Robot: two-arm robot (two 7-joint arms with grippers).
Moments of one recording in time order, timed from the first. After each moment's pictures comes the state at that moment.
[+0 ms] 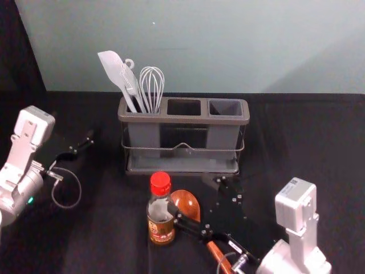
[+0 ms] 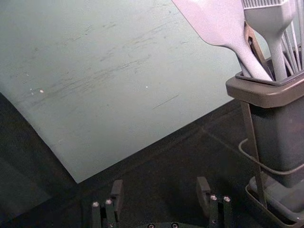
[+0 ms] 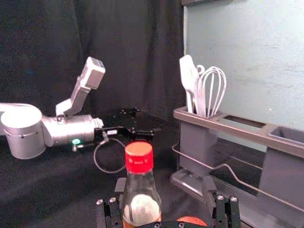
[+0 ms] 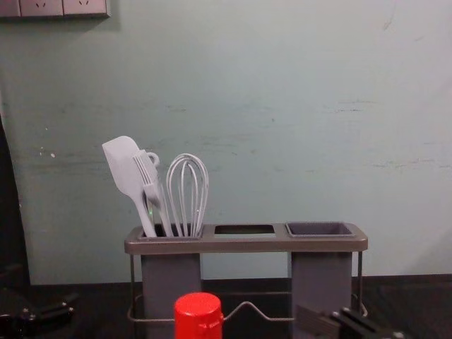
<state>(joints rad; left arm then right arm) -0.20 0.60 0.45 -1.41 -0.25 -0.12 0.03 -0.16 0.48 -0.49 -1.88 0.26 -0.13 0.20</state>
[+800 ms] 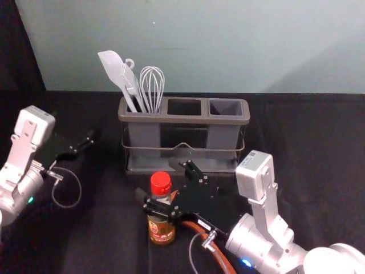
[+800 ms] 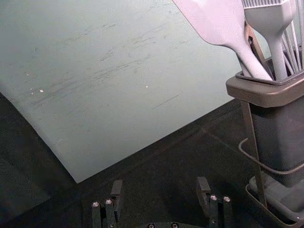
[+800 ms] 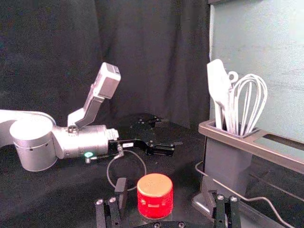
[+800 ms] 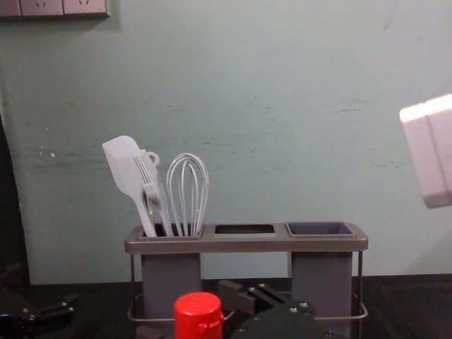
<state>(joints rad) -0.20 0.60 0.45 -1.41 -0.25 -0.12 0.03 0.00 0.35 -0.52 -1.74 0.25 -0.07 0.35</state>
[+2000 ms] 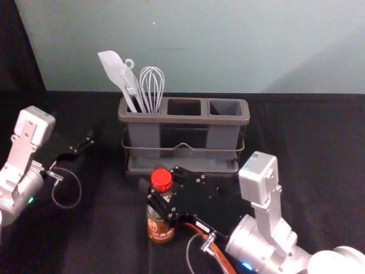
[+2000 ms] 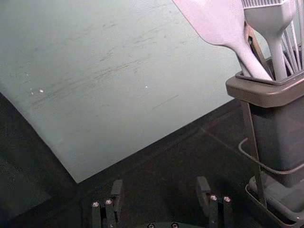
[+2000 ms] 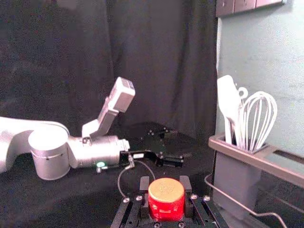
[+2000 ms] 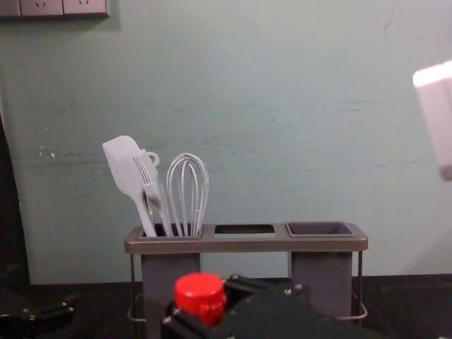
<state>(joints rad) -0.20 0.60 0.45 -1.41 -0.25 -0.12 0.03 -0.04 0.32 -0.49 -1.79 0.22 -0.07 0.39</state>
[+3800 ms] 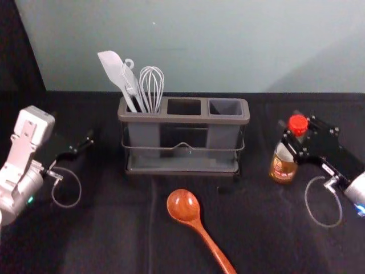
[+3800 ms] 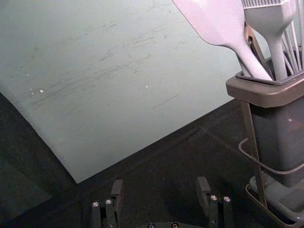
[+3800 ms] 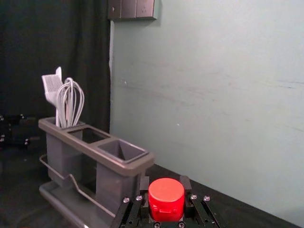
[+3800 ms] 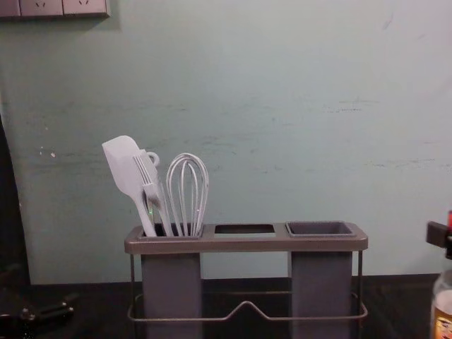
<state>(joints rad) -0.20 0.60 0.45 -1.41 -0.25 -0.12 0.03 -0.01 0.47 -0.11 -1.62 0.33 -0.19 0.44</state>
